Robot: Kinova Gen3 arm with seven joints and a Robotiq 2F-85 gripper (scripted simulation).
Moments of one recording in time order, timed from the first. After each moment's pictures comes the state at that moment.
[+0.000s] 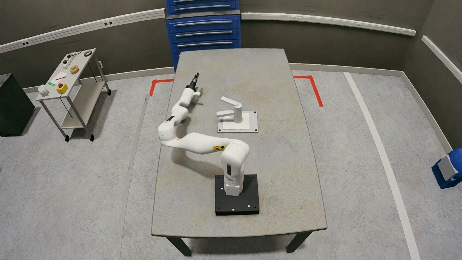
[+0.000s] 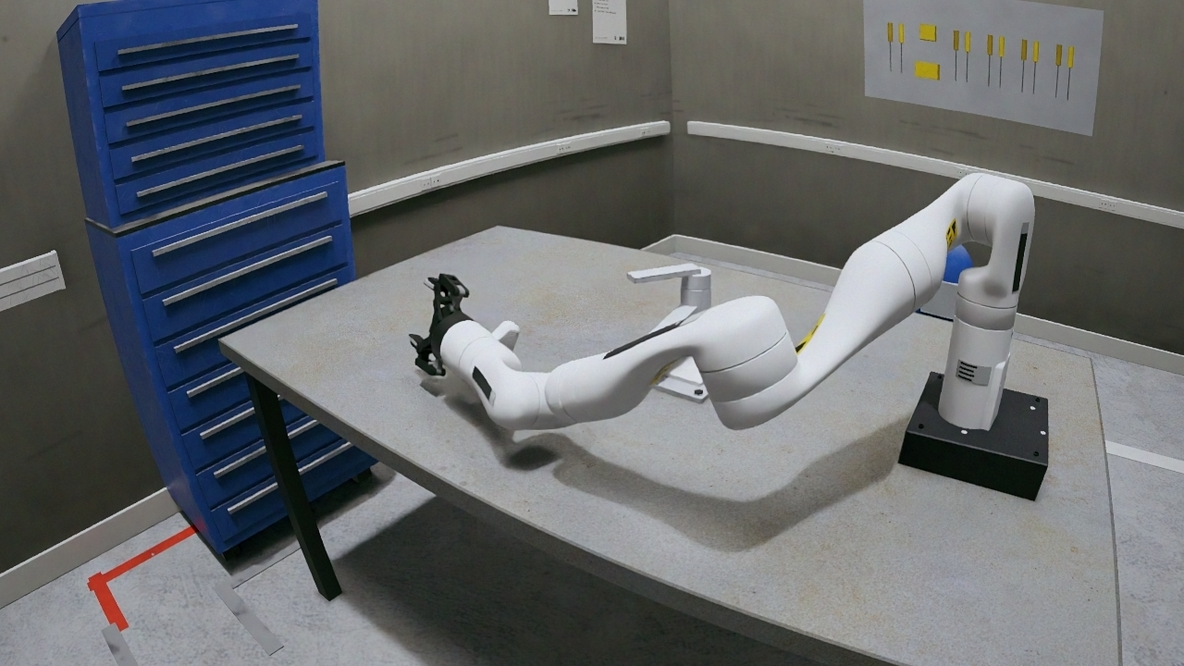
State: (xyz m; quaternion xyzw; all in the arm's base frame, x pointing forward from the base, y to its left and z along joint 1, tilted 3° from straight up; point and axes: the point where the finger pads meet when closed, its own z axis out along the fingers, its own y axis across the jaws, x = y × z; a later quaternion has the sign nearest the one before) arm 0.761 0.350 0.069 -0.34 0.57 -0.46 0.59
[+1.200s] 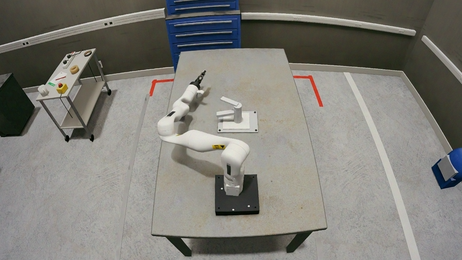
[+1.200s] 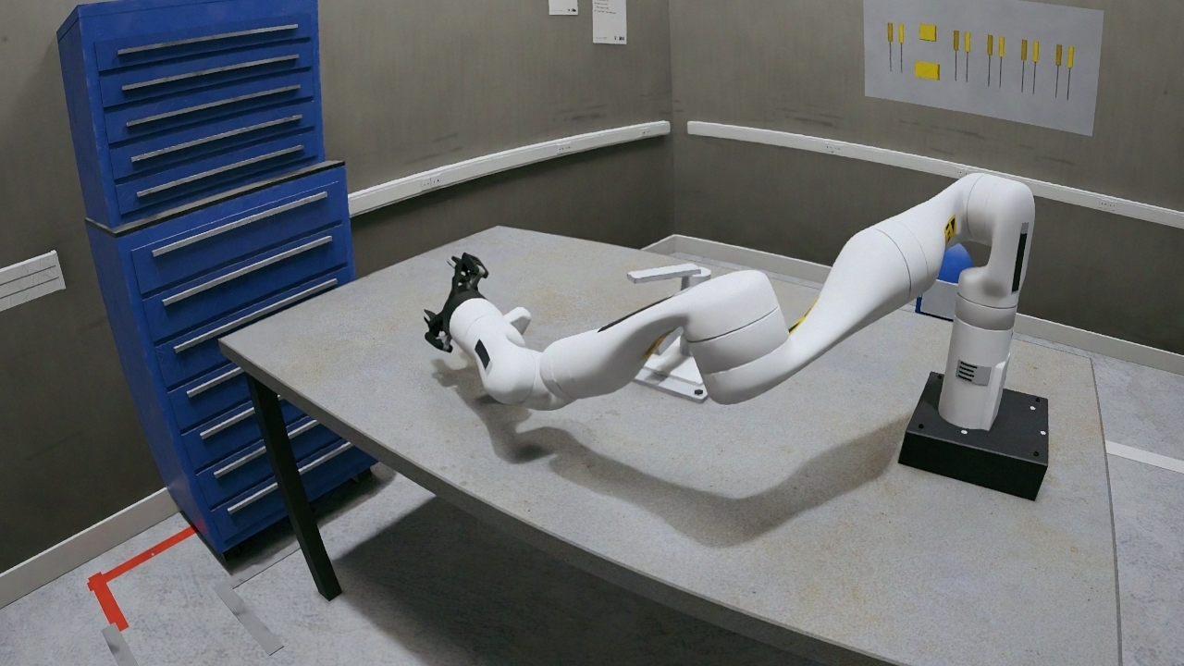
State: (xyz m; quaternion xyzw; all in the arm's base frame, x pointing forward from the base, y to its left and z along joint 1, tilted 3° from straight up) arm 0.766 0.307 0.093 -0.26 0.61 -0.45 0.60
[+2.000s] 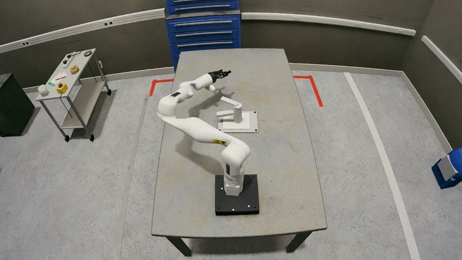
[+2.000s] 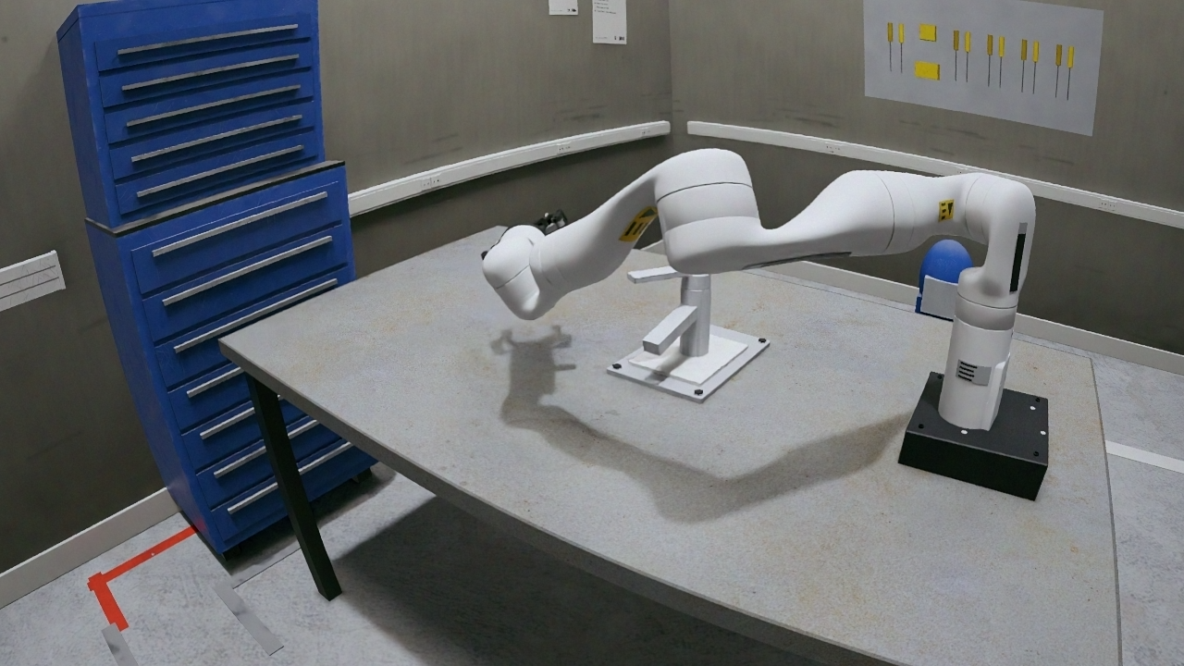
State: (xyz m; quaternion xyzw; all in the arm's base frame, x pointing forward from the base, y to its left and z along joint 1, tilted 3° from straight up) arm 0.746 0.145 0.152 0.09 0.72 -0.38 0.58
